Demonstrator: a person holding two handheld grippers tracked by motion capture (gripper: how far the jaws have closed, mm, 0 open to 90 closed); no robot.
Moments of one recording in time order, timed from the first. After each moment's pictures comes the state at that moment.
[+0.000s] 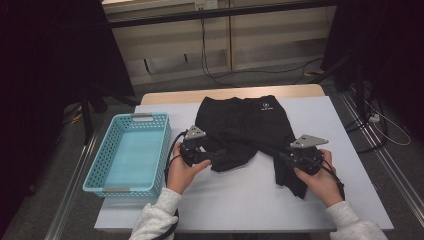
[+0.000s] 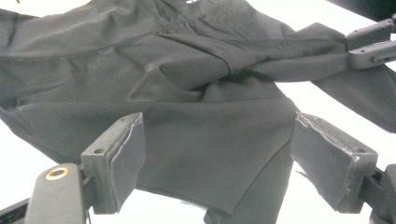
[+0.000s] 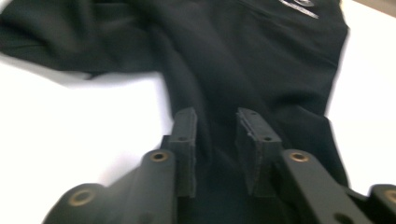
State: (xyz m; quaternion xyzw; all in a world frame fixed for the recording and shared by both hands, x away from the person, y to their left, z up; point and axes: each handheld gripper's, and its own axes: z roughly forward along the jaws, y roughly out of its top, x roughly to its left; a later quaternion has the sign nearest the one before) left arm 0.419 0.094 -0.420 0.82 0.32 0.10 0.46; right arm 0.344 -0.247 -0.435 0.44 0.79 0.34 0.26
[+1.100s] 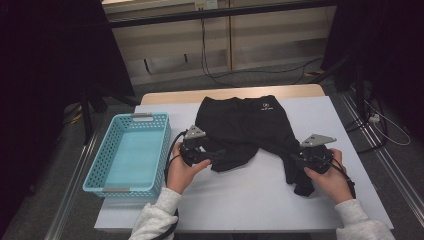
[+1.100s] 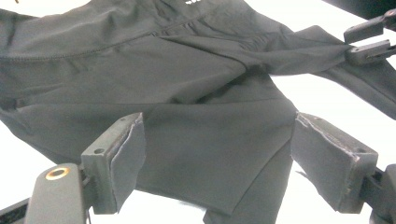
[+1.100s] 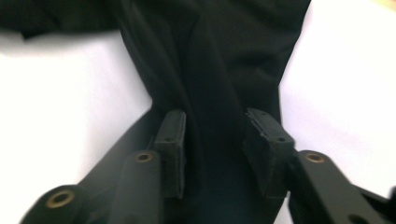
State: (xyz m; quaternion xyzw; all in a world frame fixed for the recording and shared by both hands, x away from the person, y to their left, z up) left arm 0.420 0.095 -0.419 0.82 0.32 0.10 0.46; right arm 0.347 -0.277 -0.442 0.46 0.79 0.30 0.26
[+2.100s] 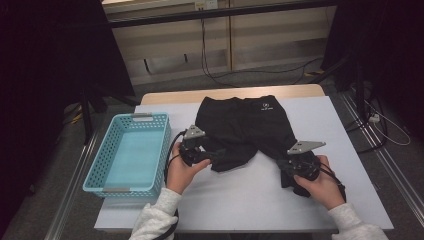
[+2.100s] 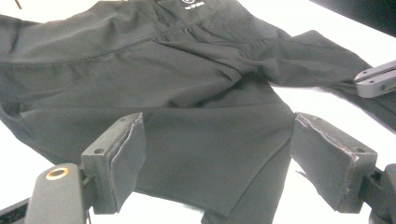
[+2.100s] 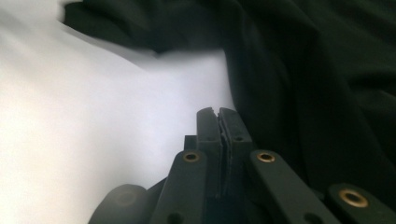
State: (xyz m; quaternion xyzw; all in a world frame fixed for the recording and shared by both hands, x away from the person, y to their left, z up) left arm 0.418 0.094 -0.416 0.82 0.32 0.10 0.47; right arm 0.331 -0.240 -0.436 0.42 0.82 0.36 0.17
